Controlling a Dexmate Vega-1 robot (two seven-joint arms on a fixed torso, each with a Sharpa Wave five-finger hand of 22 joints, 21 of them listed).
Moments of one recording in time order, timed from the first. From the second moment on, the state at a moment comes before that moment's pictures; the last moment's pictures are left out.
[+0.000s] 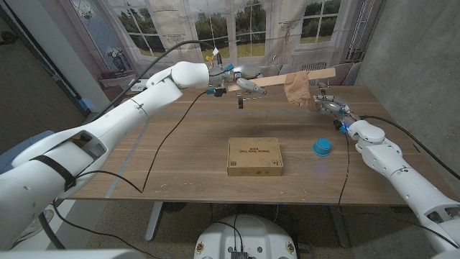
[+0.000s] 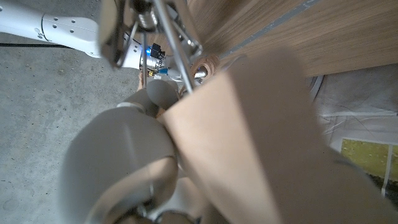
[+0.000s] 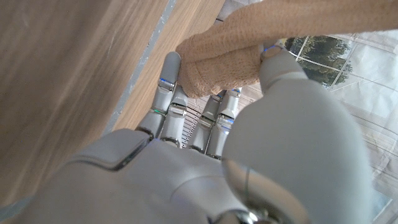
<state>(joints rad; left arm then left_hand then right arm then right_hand) 0.26 0.62 0.80 -1.54 -0.03 -0.22 -0.54 0.90 0.01 0.71 -0.11 0.70 1.08 0.09 1.40 0.44 1.16 -0.05 1.57 1.24 1.41 -0.15 1.51 1.02 0.98 -0.15 1.56 0.76 -0.82 -0.59 -0.21 -1.23 0.48 0.17 0.09 1.04 -0.20 0.37 -0.15 0.17 0.99 -0.03 0.24 0.35 0.73 -0.13 0.58 0.52 0.77 0.12 0.37 1.16 0.42 -0.01 1.41 0.18</state>
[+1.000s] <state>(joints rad) 0.27 0.62 0.81 -1.61 0.00 -0.17 -0.53 0.90 0.01 0.71 -0.11 0.69 1.08 0.10 1.40 0.44 1.16 -0.05 1.57 1.24 1.41 -0.14 1.51 1.01 0.98 -0.15 1.56 0.76 -1.17 -0.62 -0.11 -1.45 0.53 0.38 -0.04 1.04 -0.20 0.37 -0.15 0.17 1.00 -0.03 0.23 0.35 0.73 -0.13 0.57 0.52 0.77 0.12 0.37 1.16 0.41 -0.01 1.42 0.18</state>
